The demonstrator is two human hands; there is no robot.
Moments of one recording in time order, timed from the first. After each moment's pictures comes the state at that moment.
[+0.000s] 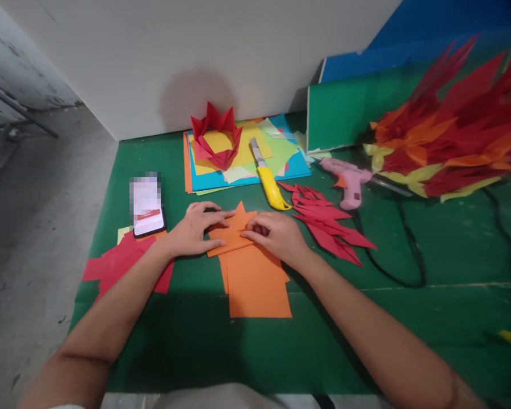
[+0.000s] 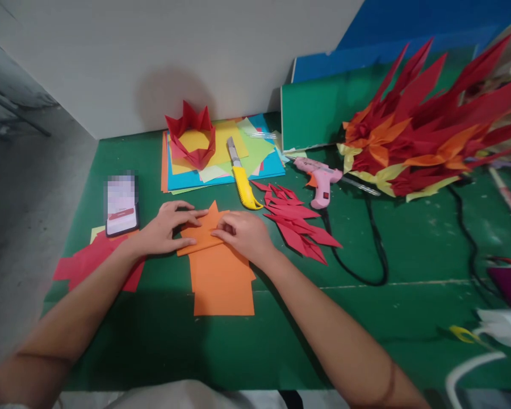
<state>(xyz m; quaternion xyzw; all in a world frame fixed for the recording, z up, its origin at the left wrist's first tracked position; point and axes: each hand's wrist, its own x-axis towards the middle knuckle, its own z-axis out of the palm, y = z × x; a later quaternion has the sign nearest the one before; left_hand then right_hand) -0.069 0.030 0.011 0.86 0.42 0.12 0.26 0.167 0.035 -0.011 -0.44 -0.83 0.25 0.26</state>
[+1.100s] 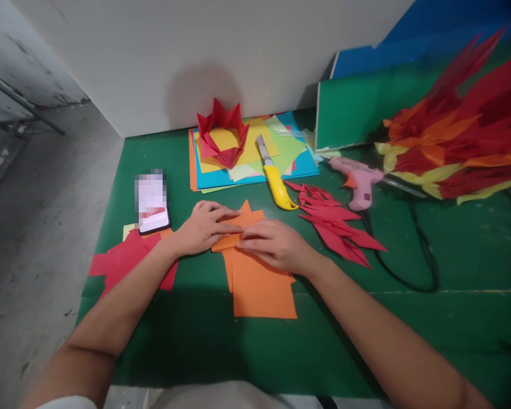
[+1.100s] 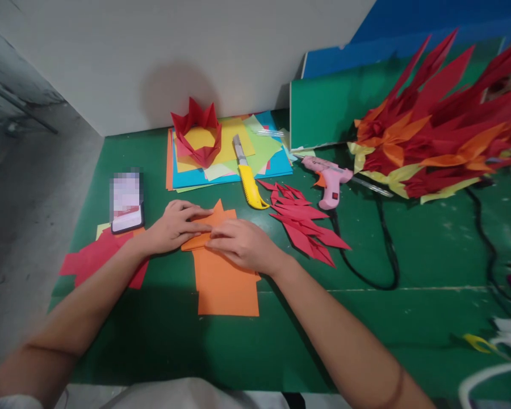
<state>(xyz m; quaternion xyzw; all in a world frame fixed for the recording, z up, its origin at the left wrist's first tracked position) -0.068 0.029 0.005 0.90 0.38 0.10 0.18 0.169 0.030 -0.008 -0.17 -0.93 0.18 0.27</state>
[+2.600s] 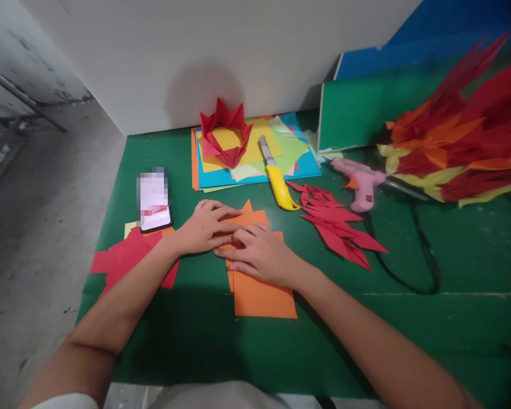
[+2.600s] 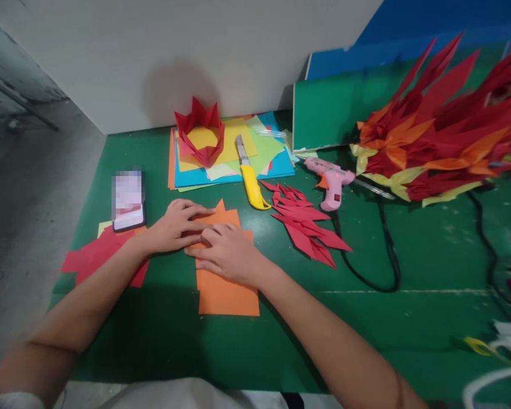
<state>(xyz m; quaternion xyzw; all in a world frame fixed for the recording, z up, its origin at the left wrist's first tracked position) -0.067 0.029 0.005 0.91 0.36 0.11 0.15 0.143 0.010 0.006 -0.23 -0.96 0.15 0.11</state>
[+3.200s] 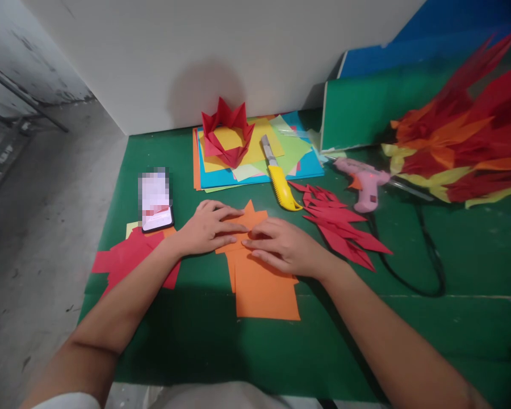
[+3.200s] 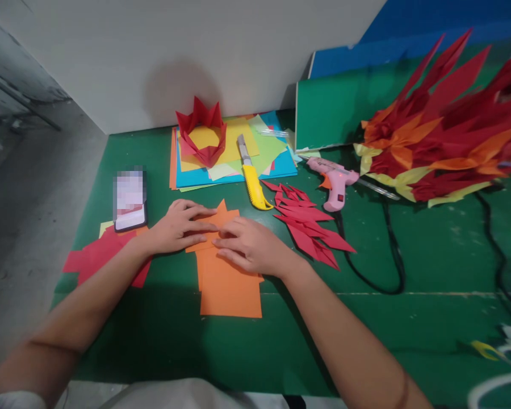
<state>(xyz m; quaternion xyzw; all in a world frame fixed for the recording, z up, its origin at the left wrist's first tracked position) -0.066 0.028 0.006 0.91 0.37 0.12 0.16 0.177 0.030 0.001 -0.21 -0.93 0.22 0.20</state>
